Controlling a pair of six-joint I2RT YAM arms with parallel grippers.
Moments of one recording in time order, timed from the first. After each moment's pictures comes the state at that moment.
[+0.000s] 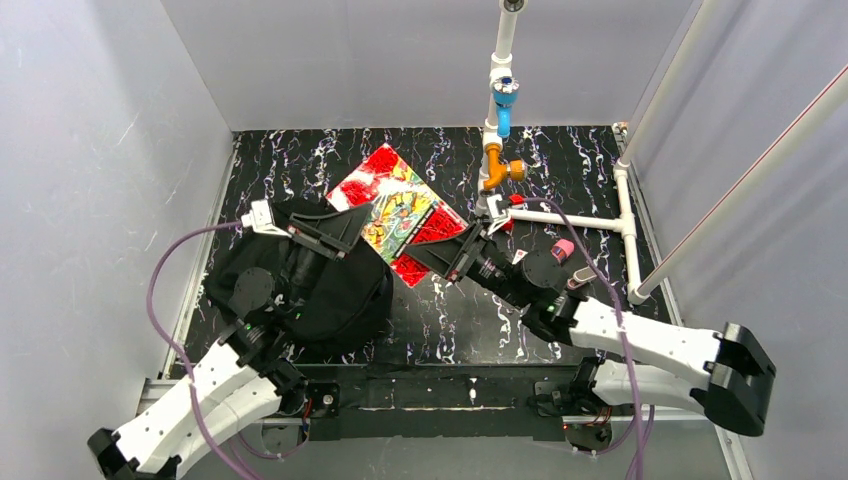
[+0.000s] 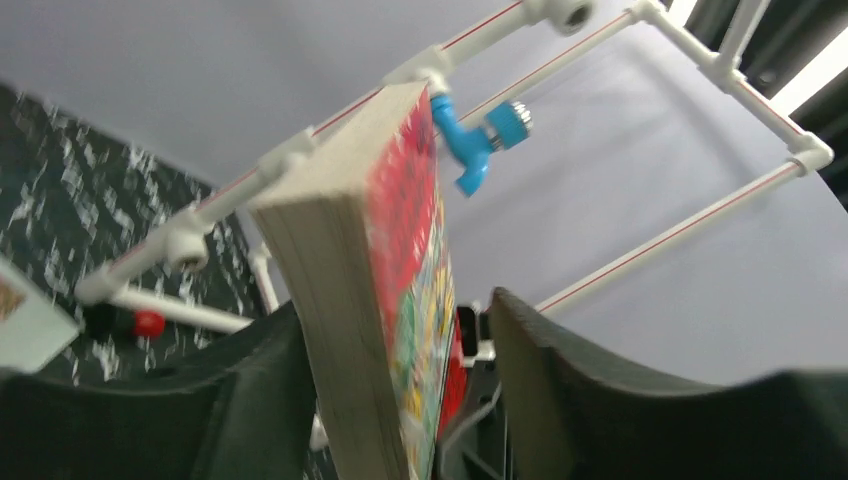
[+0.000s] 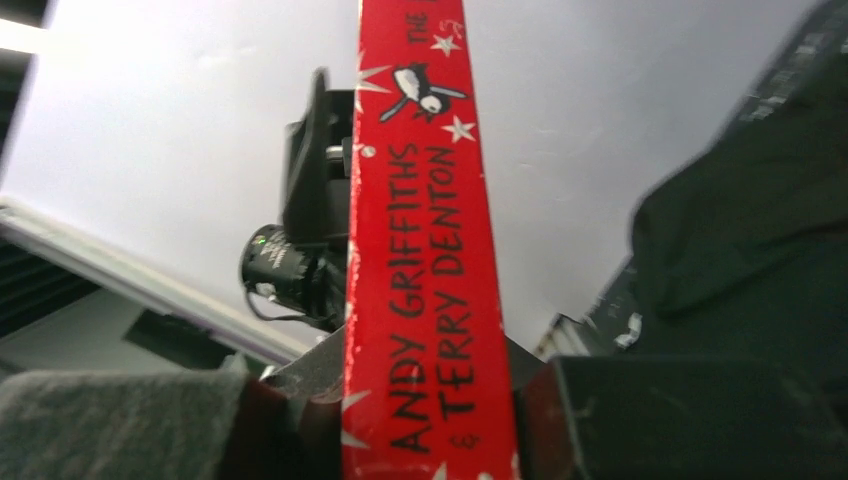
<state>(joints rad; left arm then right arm) -0.73 0.62 0.62 0.40 -0.24 -1.04 1.06 1.09 0.64 0.77 -0.02 1.15</state>
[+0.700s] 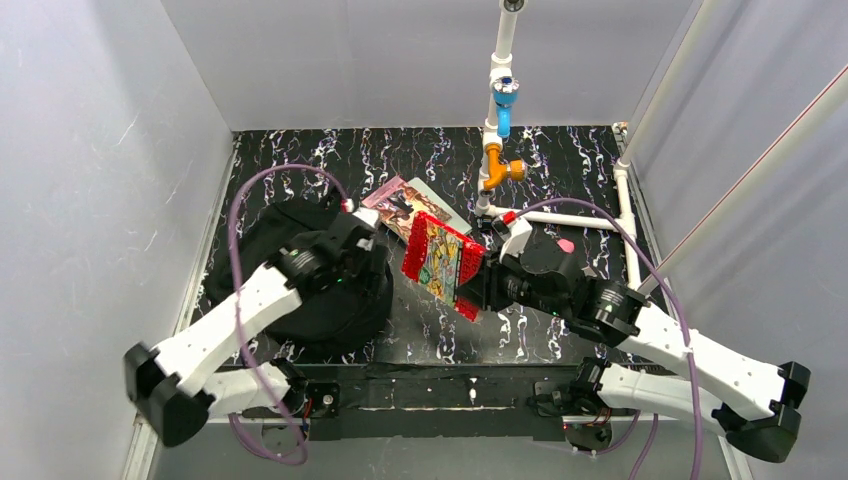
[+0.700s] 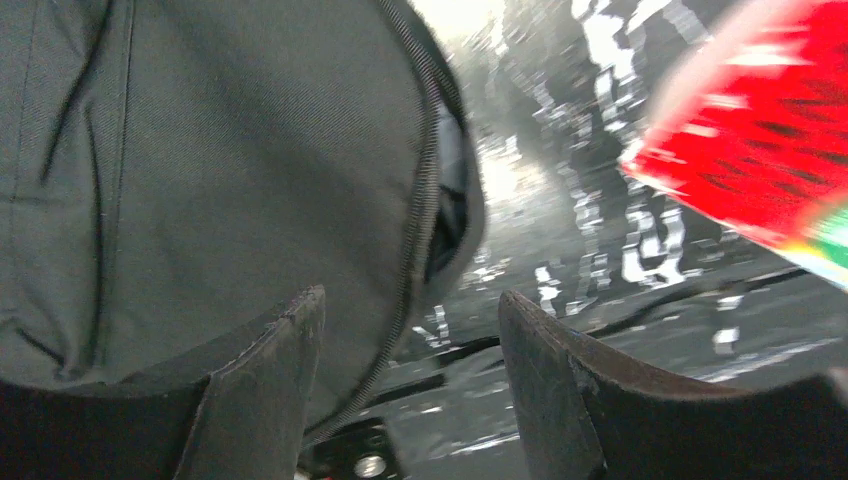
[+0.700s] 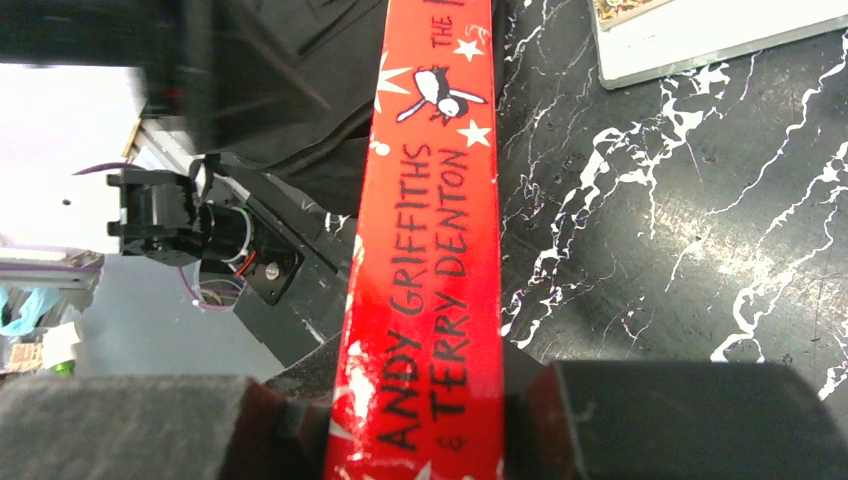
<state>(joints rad) -0.73 1.04 1.04 -0.95 -0.18 -0.46 1.05 0.85 0.87 -0.48 0.07 0.61</state>
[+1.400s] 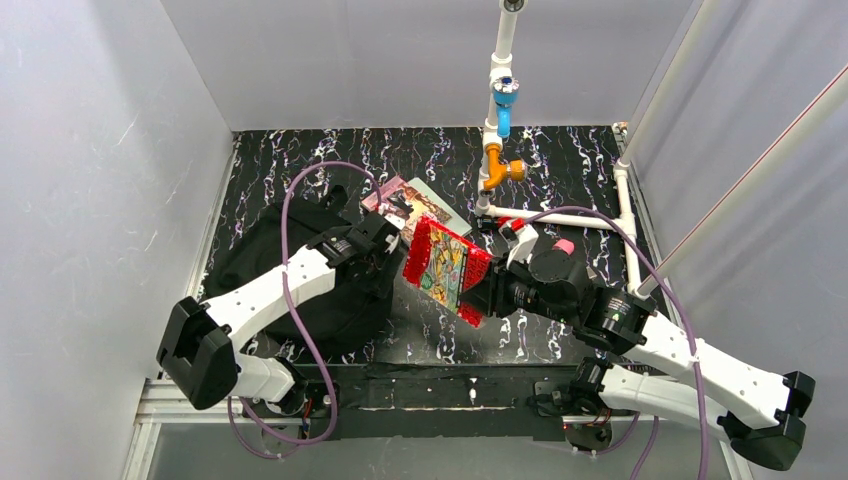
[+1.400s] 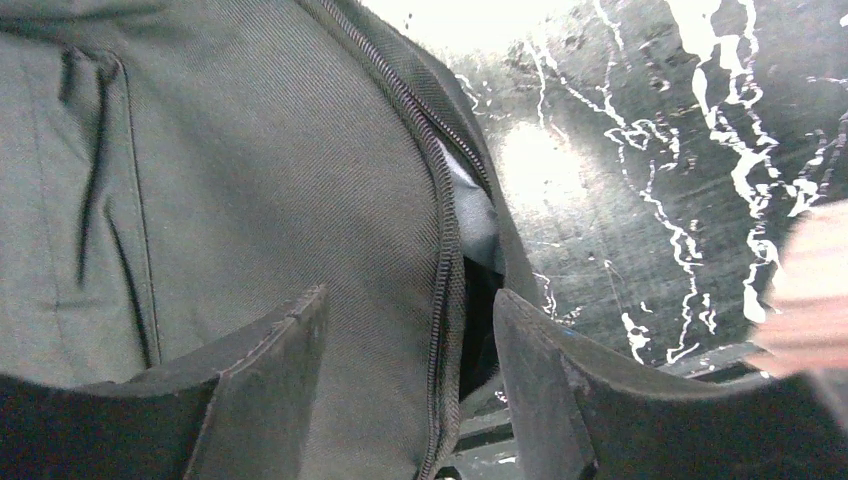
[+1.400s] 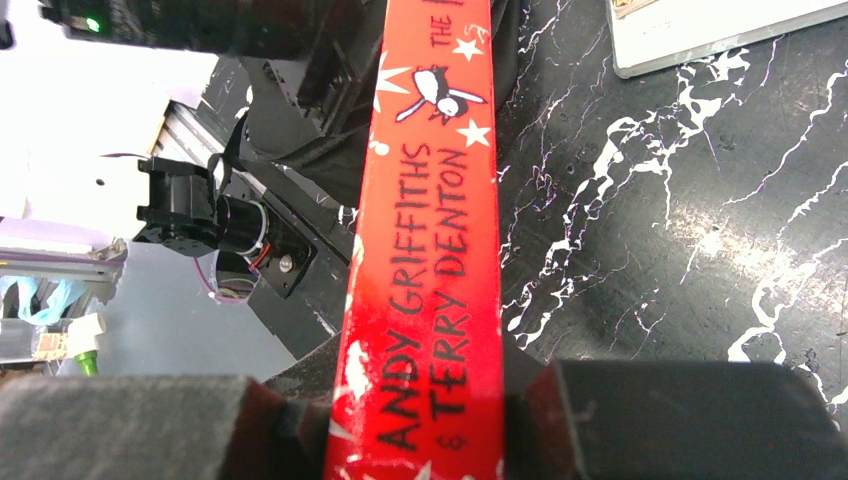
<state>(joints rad) -0.74 1.34 1.03 -0.83 -0.23 -0.22 1.05 0.76 0.80 -0.46 0.04 0.63</state>
